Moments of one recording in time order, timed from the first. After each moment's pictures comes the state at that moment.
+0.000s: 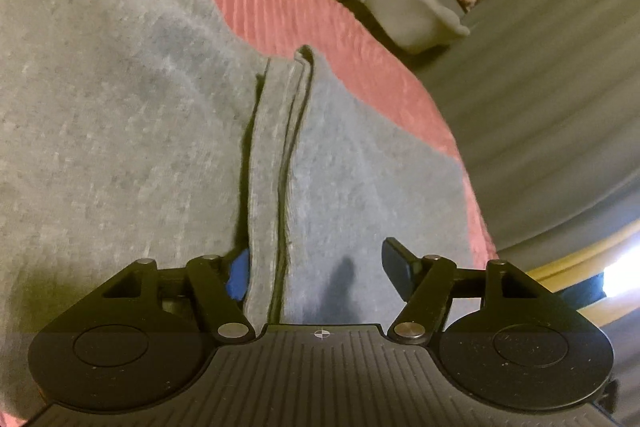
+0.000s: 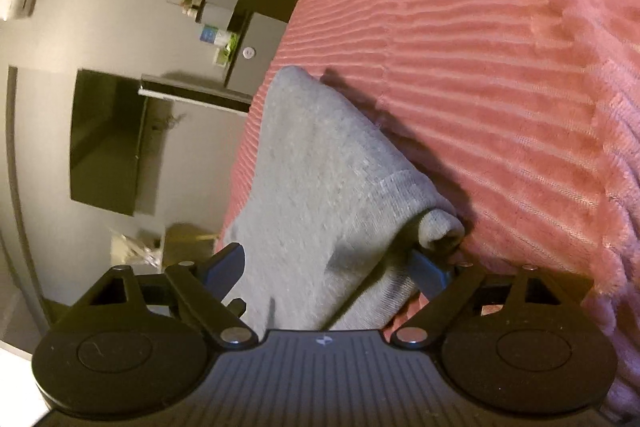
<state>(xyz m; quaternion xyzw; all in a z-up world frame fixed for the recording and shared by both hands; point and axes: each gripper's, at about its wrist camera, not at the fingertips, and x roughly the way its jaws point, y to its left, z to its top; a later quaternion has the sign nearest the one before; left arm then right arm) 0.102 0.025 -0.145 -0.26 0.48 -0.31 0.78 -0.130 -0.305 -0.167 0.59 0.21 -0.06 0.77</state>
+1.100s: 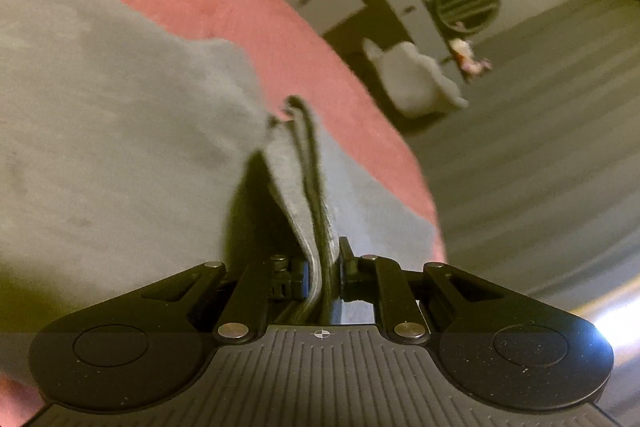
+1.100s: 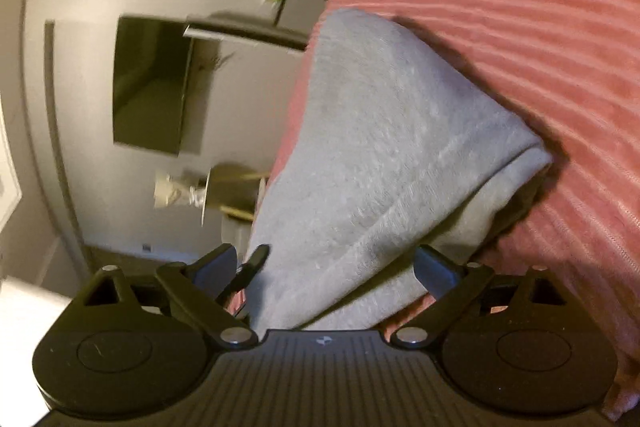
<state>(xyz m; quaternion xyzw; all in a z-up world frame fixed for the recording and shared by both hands) 0.104 0.093 -0.131 -0.35 0.44 -0.26 0.78 -0.109 -0.268 -0.143 0.58 0.25 0.06 0.77</state>
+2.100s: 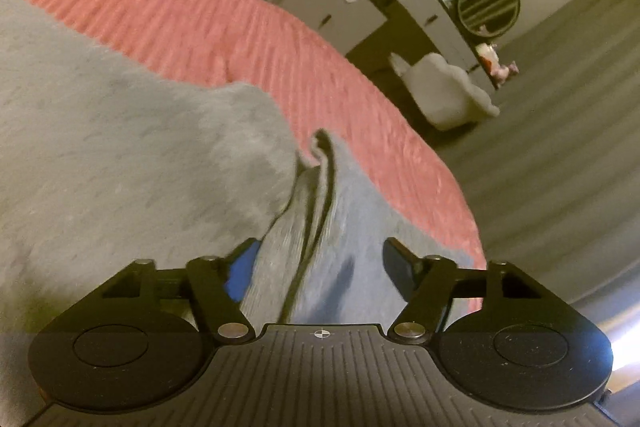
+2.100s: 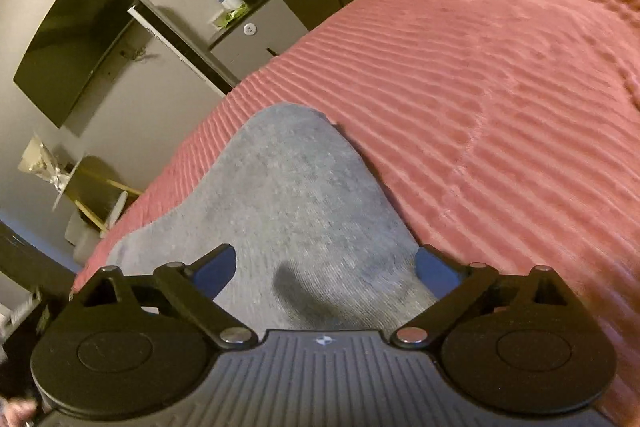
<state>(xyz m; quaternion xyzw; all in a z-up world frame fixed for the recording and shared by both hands) 0.136 0.071 -0.126 -0.30 0.42 -0.23 0.82 -0.034 -0.272 -0.121 0.36 0.28 -0.14 0.88</state>
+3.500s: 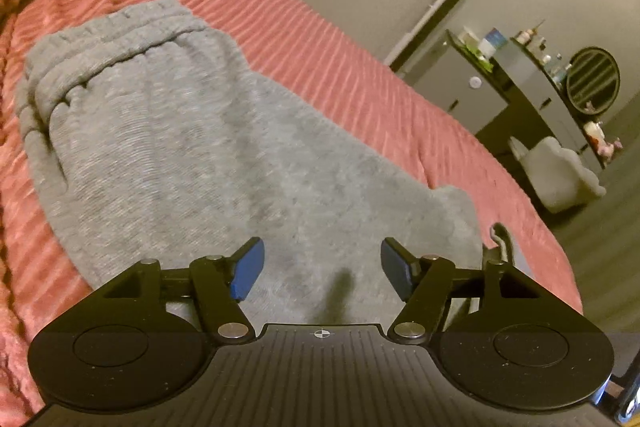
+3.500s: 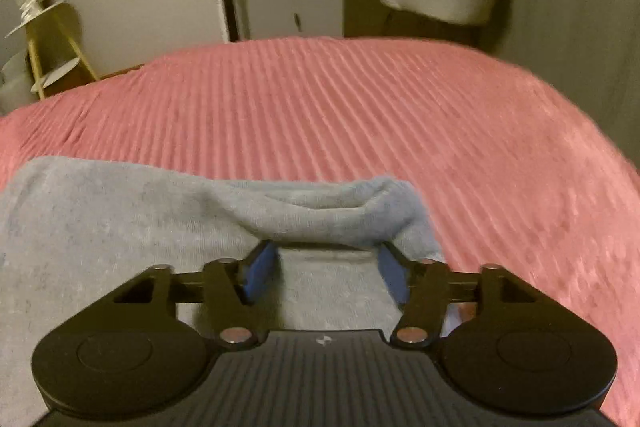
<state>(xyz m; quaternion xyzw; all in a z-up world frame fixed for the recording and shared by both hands) 0.073 0.194 -0.127 -0.30 0.38 -0.02 0.87 0.093 -0.217 -0.104 0.07 0.37 -0.16 0.91</state>
